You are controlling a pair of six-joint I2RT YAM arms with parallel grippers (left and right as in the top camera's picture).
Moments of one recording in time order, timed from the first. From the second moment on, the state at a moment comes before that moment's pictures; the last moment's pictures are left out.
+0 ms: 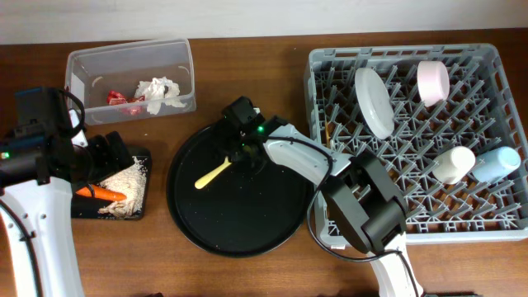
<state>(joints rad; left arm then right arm) 0.25 1.38 1.55 -1.41 -0.03 -0.25 0.67 2.21 1.62 -0.57 -0.03 0.57</state>
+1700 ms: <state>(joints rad) 0.25 1.38 1.55 -1.41 -0.03 -0.25 0.62 2.00 1.32 -0.78 -0.07 0.80</state>
